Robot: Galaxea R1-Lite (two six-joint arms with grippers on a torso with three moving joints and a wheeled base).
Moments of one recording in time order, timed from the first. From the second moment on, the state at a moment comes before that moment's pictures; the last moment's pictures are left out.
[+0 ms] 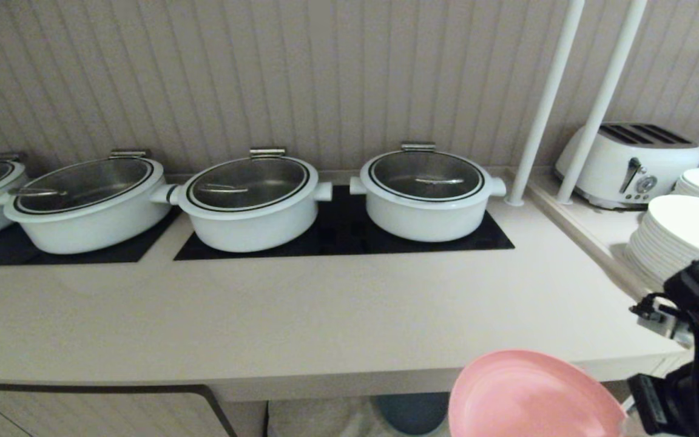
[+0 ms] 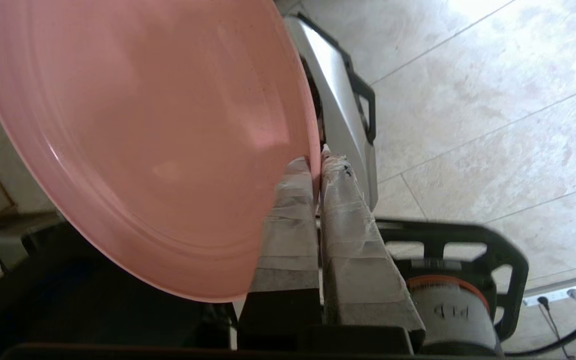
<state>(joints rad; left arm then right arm) 0.00 0.00 0.00 0.00 0.00 0.00 0.27 1.40 -0.75 0.61 0.09 0.45</state>
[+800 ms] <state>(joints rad) 0.00 0.00 0.00 0.00 0.00 0.00 0.27 1.19 -0.50 0.52 0.14 0.49</state>
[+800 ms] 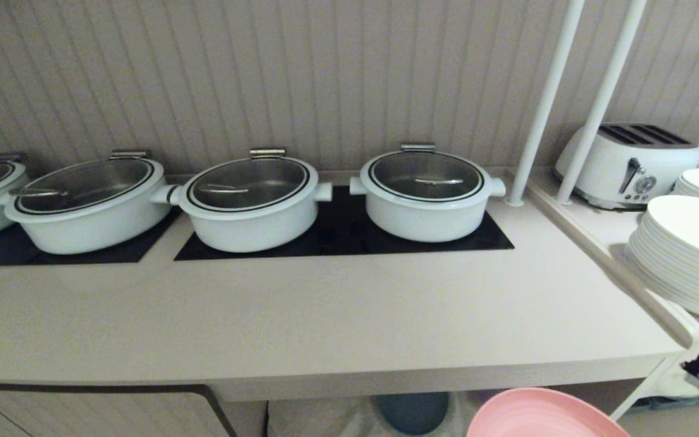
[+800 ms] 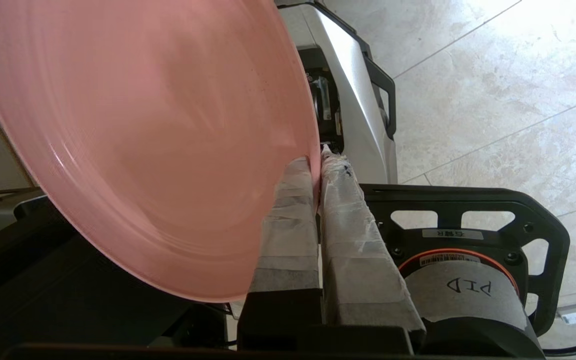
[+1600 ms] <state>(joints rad) 0.00 0.00 0.00 0.00 0.00 0.00 0.27 1.04 -0.46 0.63 0.14 0.48</state>
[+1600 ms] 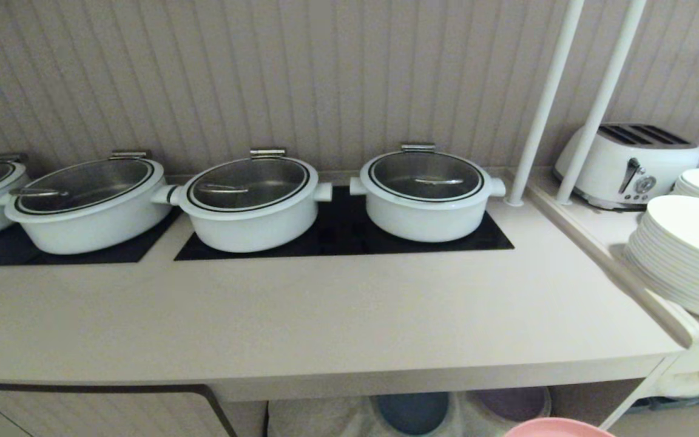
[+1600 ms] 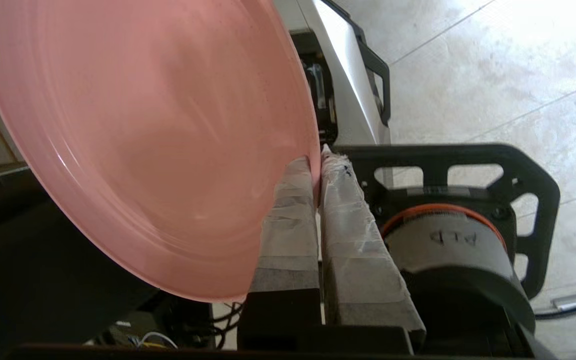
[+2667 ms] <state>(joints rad) 0.00 0.00 0.00 0.00 0.00 0.00 0.27 0.94 -0.46 0.70 0.14 0.48</state>
